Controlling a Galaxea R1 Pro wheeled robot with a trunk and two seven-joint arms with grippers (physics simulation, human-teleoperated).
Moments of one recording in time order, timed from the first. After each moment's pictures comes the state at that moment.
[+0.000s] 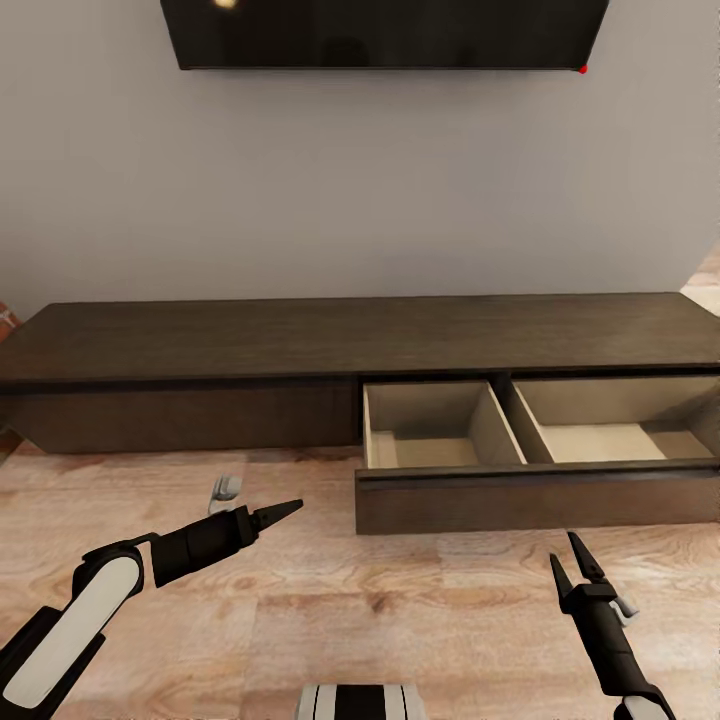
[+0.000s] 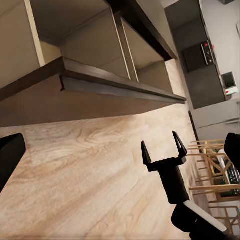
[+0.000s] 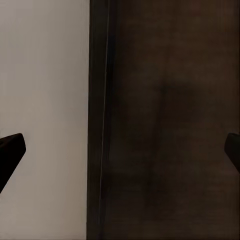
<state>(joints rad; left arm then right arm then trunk) -0.32 0.40 -0.27 -1.60 1.19 0.70 -0.33 -0.23 -0.08 -0.46 -0.82 -1.28 0.31 0.88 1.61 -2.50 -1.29</state>
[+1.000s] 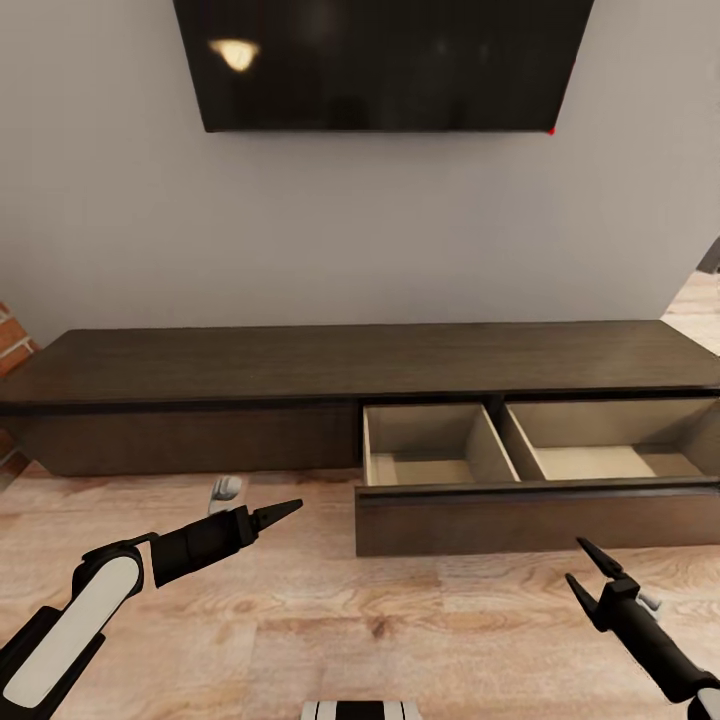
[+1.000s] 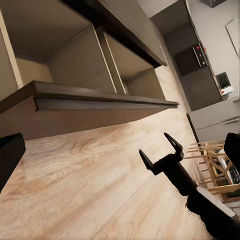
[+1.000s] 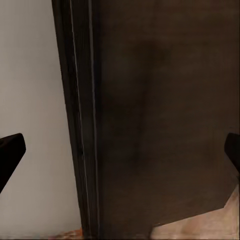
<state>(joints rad) -0.32 0.40 -0.27 -1.60 1.19 0.70 -0.32 -0.22 -0.25 -0.46 -0.84 -1.28 0.65 0.60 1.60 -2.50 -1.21</state>
